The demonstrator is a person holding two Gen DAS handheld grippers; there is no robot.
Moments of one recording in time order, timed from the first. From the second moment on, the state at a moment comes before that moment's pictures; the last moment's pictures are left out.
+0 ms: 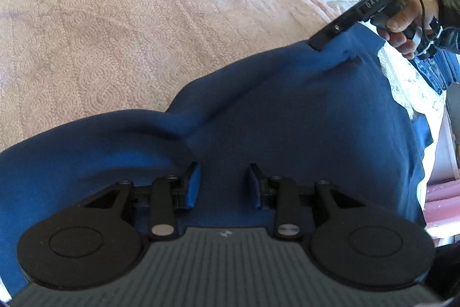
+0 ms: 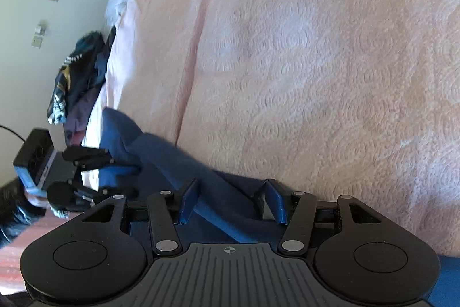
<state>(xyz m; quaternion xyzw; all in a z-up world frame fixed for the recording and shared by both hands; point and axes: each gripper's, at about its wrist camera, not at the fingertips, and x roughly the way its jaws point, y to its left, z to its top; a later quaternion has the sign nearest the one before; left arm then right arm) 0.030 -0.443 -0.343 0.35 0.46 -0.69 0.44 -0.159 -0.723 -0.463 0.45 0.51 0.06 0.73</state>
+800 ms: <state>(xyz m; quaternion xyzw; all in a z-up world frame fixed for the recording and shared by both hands) 0.071 -0.420 -0.290 0.25 0.43 -0.69 0.53 -0.144 -0.694 -0.511 0.62 0.45 0.18 0.62</state>
